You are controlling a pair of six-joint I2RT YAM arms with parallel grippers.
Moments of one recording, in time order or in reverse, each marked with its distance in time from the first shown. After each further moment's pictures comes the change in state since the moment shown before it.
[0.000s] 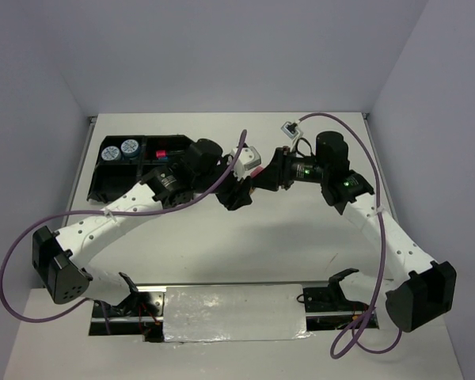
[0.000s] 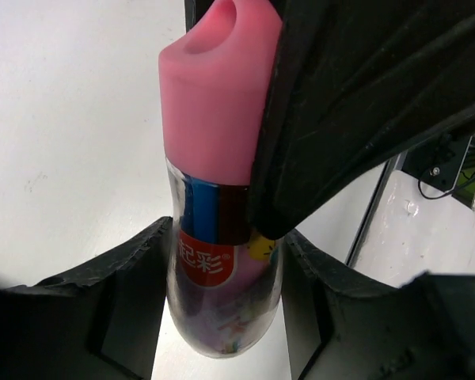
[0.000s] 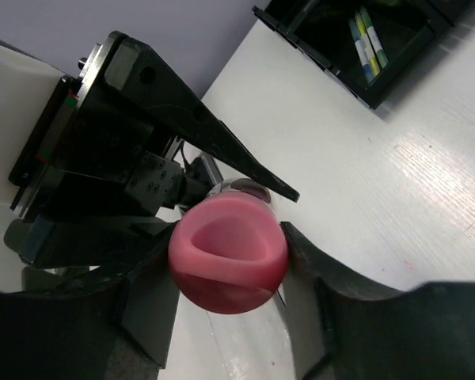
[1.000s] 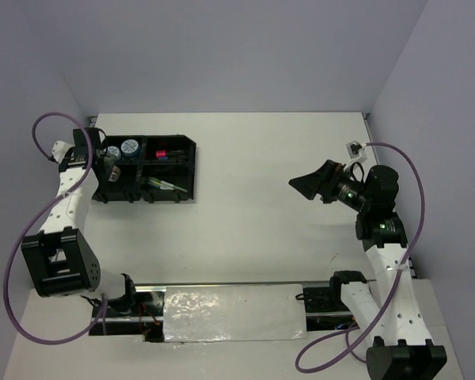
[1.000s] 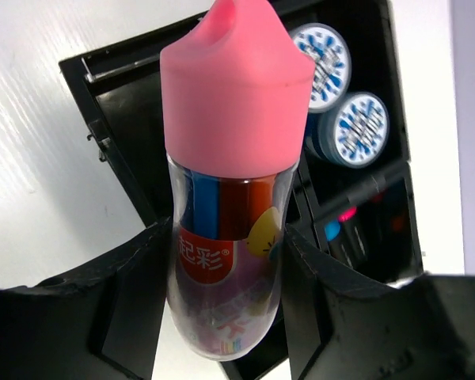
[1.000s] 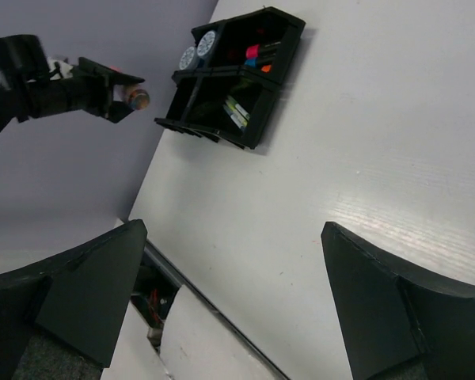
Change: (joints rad) left arm 1.005 -0.019 -0.193 -0.106 -0.621 -1.111; right arm -0.404 -0.402 -0.245 -0.090 0.105 0.070
